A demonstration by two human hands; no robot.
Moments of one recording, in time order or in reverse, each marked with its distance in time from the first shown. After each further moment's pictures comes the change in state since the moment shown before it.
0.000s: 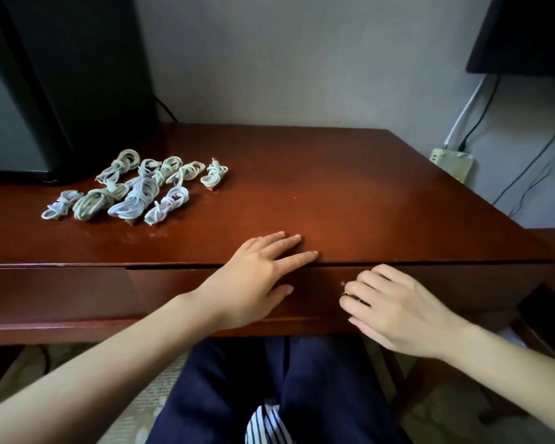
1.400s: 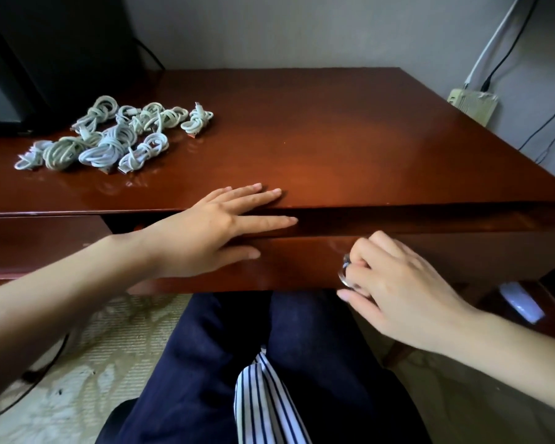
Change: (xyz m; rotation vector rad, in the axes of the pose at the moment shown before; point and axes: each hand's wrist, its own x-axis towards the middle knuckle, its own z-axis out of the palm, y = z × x) left_hand -0.020 -0.013 -0.012 0.019 -0.123 0.127; right_hand -0.020 -0.036 -0.018 0.425 0.032 0.344
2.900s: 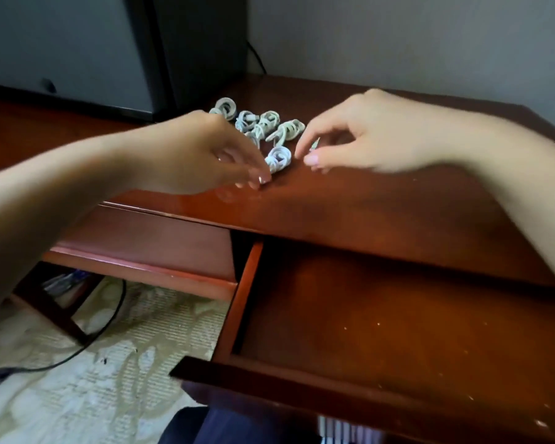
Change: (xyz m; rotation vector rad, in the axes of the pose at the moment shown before) left_hand -0.080 -0.077 -0.111 -0.310 0.097 -0.572; right_hand 0.276 -0.054 -0.042 0.302 -0.415 -0.080
